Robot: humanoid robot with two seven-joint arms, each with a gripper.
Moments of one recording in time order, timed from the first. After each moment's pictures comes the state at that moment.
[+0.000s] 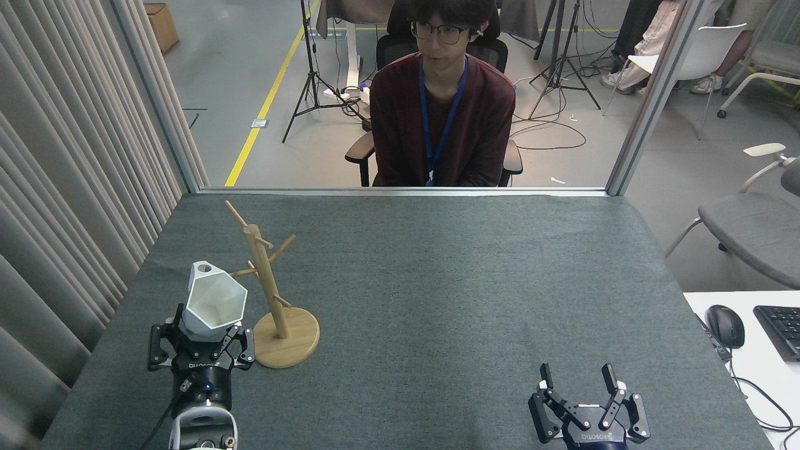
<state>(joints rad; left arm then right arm) -0.17 -0.10 0.20 -1.30 -2.13 0.19 0.18 0.16 -0.01 0.01 -1.56 1.47 0.00 -0.26</state>
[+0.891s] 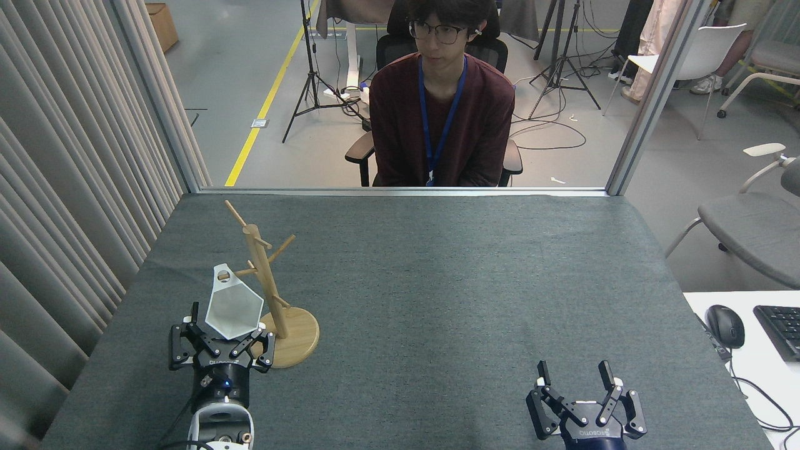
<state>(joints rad) -0.20 -0.12 0.19 -1.24 -2.14 0.19 0.22 0.14 -0.01 0.01 -1.54 1.47 -0.02 -0.26</state>
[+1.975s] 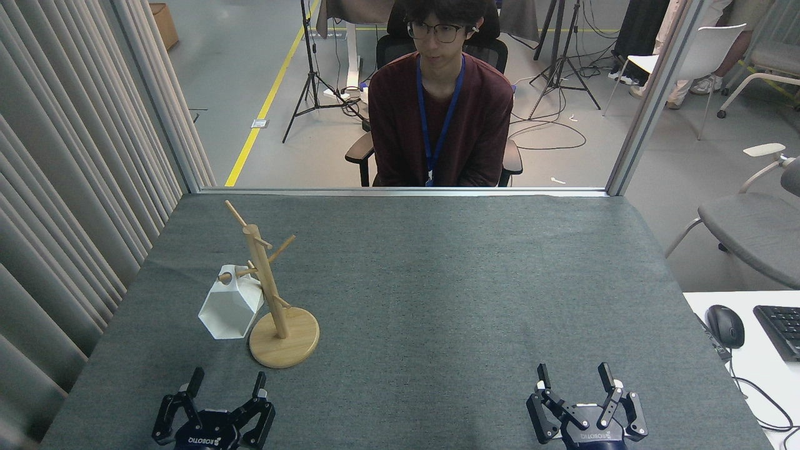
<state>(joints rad) 0.16 -0.06 0.16 -1.59 -1.60 -0.24 0.22 0.16 -0.02 0.01 -1.56 1.47 -0.03 -0.27</state>
